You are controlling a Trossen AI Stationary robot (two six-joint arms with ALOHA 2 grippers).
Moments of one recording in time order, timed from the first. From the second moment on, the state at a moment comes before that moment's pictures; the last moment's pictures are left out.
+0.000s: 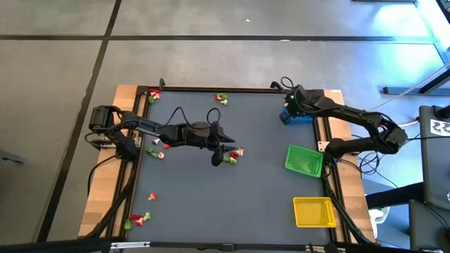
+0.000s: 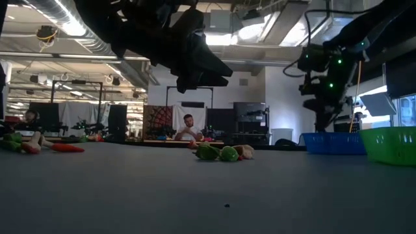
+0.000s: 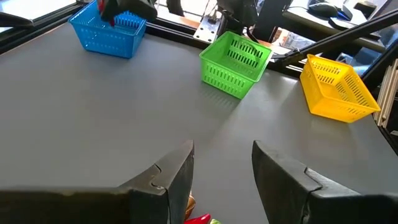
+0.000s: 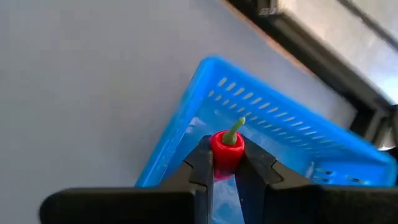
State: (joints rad) left arm 0.05 1.64 0.81 0.45 -0.01 -0.26; right arm -0.79 1.25 0.67 -0.50 0.25 0.03
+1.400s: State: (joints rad) left arm 0.05 1.64 0.81 0.45 -0.01 -0.26; right arm -0.55 1.18 0.77 -0.30 -0.20 0.03
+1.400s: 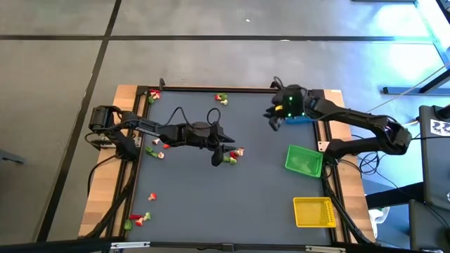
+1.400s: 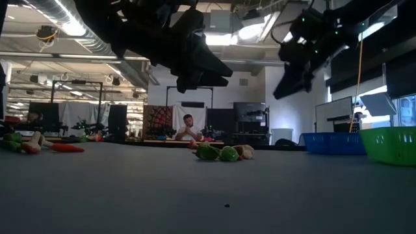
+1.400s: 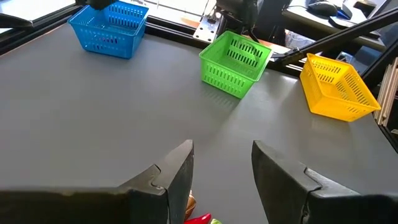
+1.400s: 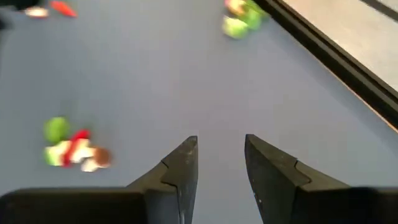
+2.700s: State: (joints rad) left arm 0.05 1.64 0.81 0.45 -0.01 -0.23; right arm -0.14 1.69 0.77 0.06 -0.16 0.02
